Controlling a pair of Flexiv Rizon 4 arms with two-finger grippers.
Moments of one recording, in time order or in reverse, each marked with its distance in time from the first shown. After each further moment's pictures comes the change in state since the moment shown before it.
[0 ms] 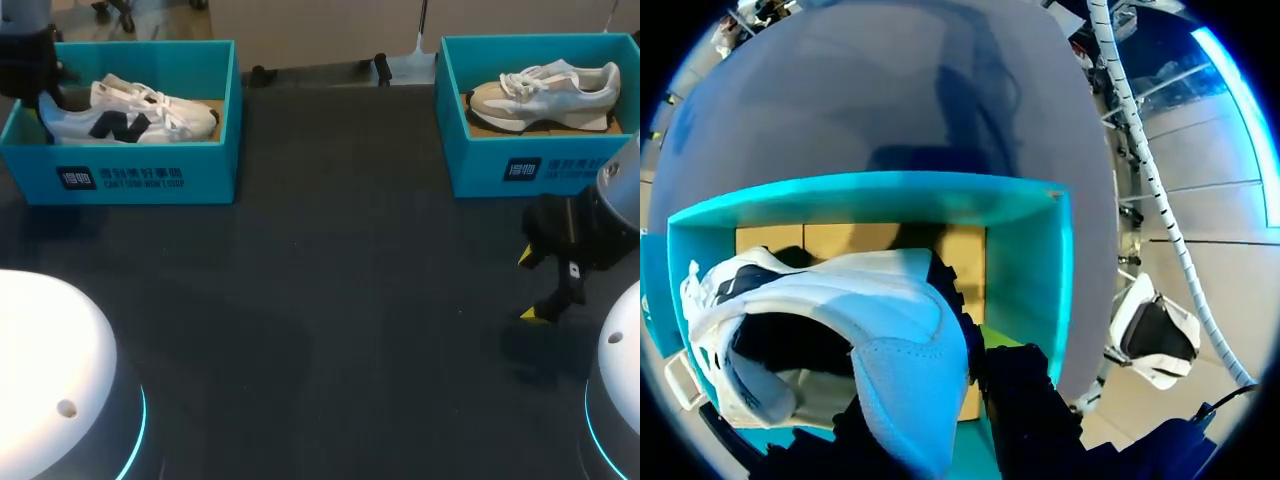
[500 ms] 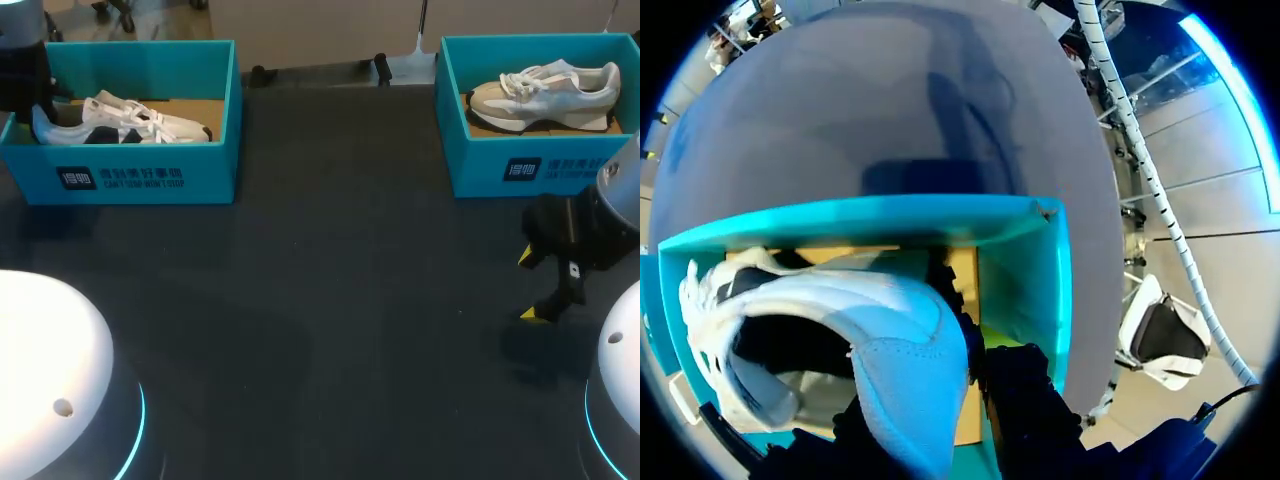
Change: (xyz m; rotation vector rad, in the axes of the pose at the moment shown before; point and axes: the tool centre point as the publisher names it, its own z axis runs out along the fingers) left arm 0.010 -0.017 0.023 0.050 -0.021 0.051; right arm 0.000 0.000 0.000 0.000 0.000 0.000
